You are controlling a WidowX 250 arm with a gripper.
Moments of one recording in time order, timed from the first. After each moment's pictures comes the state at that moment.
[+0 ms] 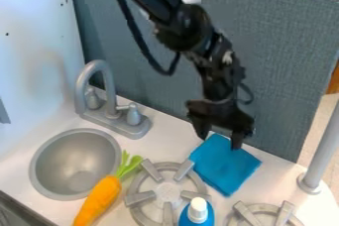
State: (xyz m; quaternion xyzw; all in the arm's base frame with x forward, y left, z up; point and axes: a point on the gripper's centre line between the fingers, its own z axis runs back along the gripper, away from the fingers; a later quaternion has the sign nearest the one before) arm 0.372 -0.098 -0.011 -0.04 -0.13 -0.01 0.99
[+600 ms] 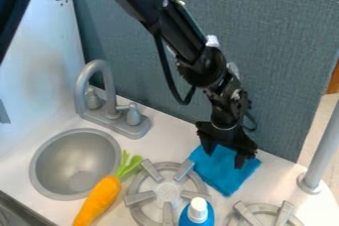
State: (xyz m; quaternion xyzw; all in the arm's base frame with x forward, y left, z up) arm 0.397 -0.105 -0.069 -0.02 -0.15 -0.04 0.99
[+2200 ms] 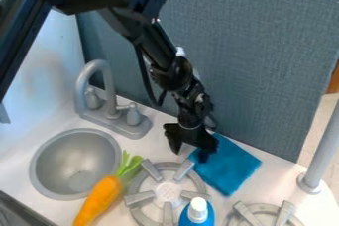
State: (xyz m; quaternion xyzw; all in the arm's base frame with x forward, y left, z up) arm 0.411 -0.036 -0.111 0.01 -0.12 0.04 0.99
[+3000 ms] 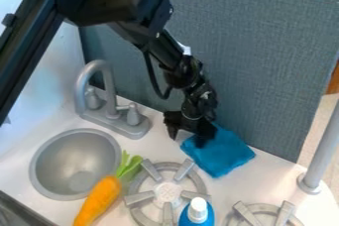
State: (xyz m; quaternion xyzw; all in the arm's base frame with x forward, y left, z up) arm 0.440 0.030 -0.109 0.09 -0.15 0.13 0.98
